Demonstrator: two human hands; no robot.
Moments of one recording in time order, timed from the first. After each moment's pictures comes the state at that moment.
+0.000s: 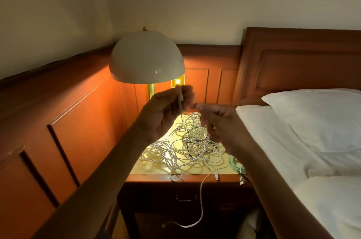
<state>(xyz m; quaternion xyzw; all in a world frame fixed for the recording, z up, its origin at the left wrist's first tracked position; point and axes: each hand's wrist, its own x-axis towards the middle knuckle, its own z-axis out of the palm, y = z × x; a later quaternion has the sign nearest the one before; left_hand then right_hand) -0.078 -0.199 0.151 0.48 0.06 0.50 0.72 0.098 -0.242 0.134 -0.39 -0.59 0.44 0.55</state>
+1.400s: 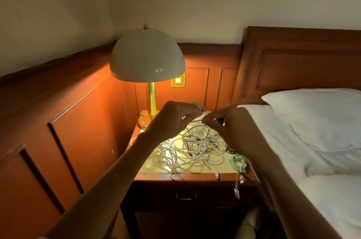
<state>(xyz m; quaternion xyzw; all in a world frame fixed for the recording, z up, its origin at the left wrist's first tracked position) -0.069 -0.154 0.109 0.87 0.22 0.44 0.00 0.116 -0.245 0.133 -0.55 -0.75 0.04 0.37</state>
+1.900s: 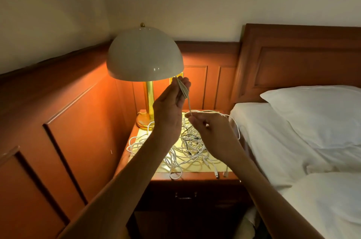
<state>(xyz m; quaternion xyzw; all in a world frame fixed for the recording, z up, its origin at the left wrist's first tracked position) -0.036 -0.179 0.133 0.32 0.15 0.70 0.62 0.083 -0.233 0.102 -0.50 -0.73 0.10 0.45</state>
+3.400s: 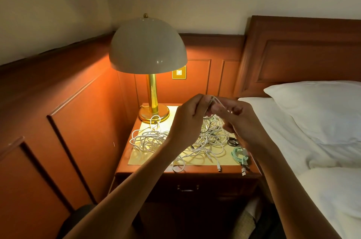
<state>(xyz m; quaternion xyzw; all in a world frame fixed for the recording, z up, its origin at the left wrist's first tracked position) -0.030 -0.203 0.100 0.72 0.31 0.53 0.32 0.126 -0.236 0.113 -0.40 -0.63 0.38 0.55</state>
